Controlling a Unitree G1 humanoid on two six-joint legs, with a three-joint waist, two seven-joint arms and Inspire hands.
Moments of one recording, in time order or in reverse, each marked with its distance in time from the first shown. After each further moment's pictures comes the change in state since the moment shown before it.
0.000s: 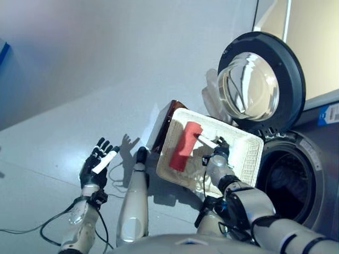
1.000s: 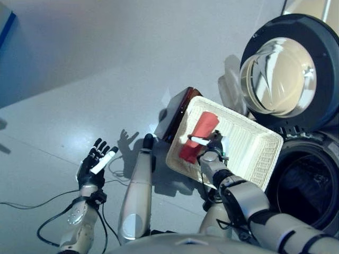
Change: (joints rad) left arm 0.013 0.007 0.001 -0.022 0.027 -0.001 0.036; right arm -0.036 0.007 0.093 0.048 -0.200 0.085 -0.133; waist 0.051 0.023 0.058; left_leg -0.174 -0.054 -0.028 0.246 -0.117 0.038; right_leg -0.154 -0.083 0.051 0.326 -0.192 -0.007
